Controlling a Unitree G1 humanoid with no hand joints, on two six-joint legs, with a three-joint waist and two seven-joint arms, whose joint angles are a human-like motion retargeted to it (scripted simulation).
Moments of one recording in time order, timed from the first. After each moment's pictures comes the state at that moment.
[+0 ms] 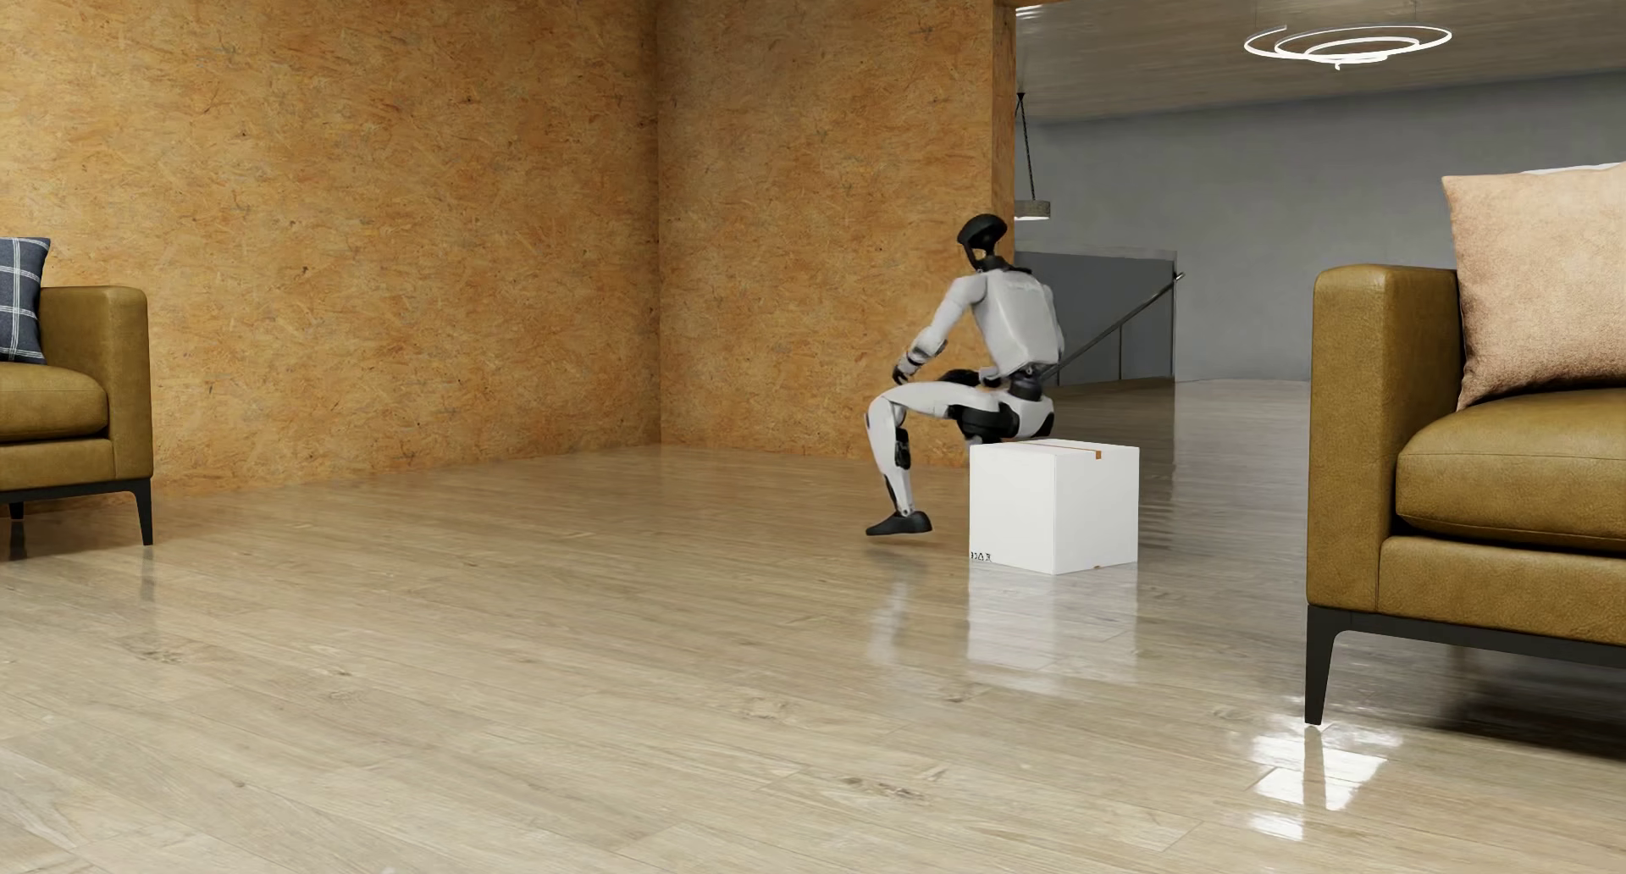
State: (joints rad) body -1.29 -1.22 -0.01 0.18 -0.20 0.00 -0.16 0.23 0.78 1.99 2.01 -0.46 -0.51 -0.25 -0.39 0.71 -0.73 -0.23 0.18 -0.47 0.64 0.04 0.14 0.07 -0.26 -0.29 -0.22 0.10 -0.22
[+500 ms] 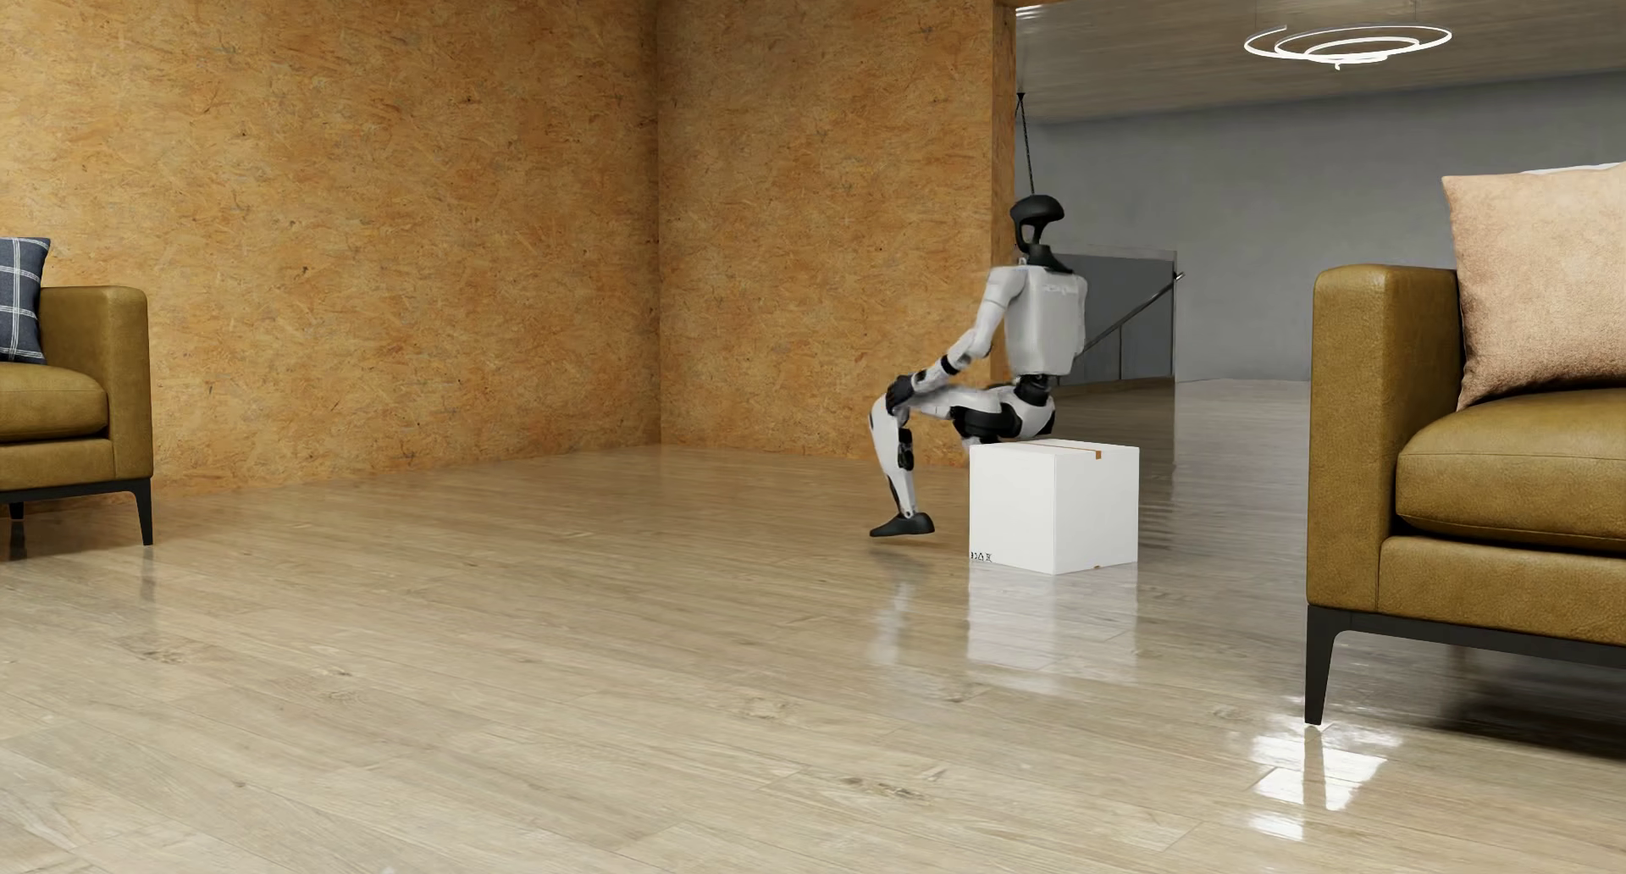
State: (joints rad) body -1.09 -0.98 0.00 0.12 -0.18 0.04 -0.14 0.20 0.58 1.96 1.96 -0.24 -0.25 -0.21 -0.34 0.36 -0.45 -0.15 0.13 -0.26 0.36 0.70 0.73 -0.03 -0.04 -0.16 -0.06 0.19 -0.19
